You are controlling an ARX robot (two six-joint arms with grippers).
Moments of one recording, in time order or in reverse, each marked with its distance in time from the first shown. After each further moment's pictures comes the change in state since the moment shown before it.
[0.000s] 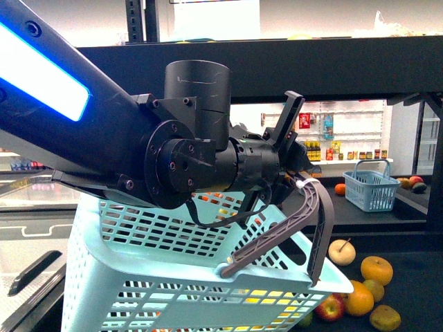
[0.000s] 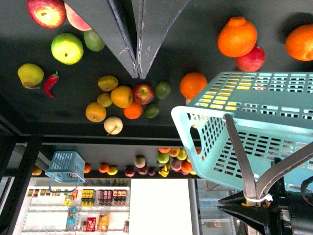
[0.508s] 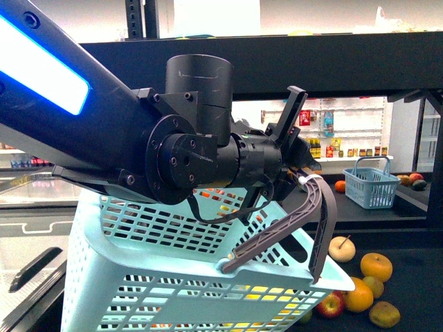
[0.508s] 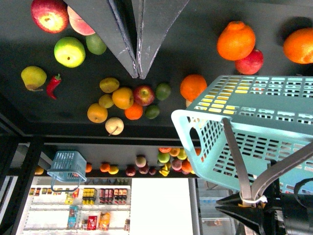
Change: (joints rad) left arm 0.000 0.000 0.000 0.000 0.003 0.001; right arm 0.000 -0.218 0.000 -0.223 0.001 0.000
